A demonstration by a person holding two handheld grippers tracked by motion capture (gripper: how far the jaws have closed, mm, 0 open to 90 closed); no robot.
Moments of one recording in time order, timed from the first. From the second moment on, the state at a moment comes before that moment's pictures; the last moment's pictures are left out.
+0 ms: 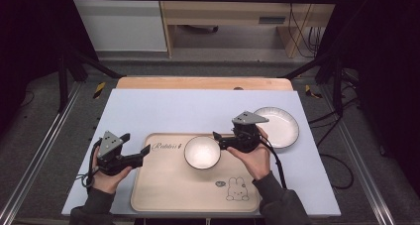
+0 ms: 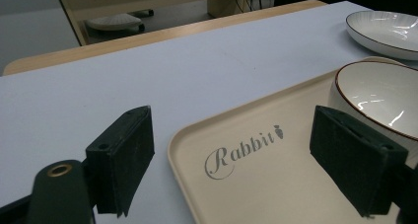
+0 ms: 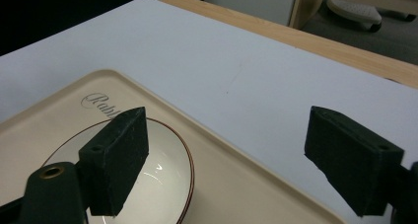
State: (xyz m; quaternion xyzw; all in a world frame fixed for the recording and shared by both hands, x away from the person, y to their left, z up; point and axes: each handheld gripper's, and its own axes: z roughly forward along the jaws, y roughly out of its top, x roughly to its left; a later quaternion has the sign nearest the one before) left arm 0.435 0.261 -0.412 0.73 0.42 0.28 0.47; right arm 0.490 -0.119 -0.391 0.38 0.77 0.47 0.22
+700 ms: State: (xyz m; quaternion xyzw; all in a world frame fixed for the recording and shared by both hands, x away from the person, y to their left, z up) left arm 0.434 0.263 -0.414 0.73 0.42 0.28 0.47; right arm 0.452 -0.177 -0.395 0.39 0.72 0.50 0.27
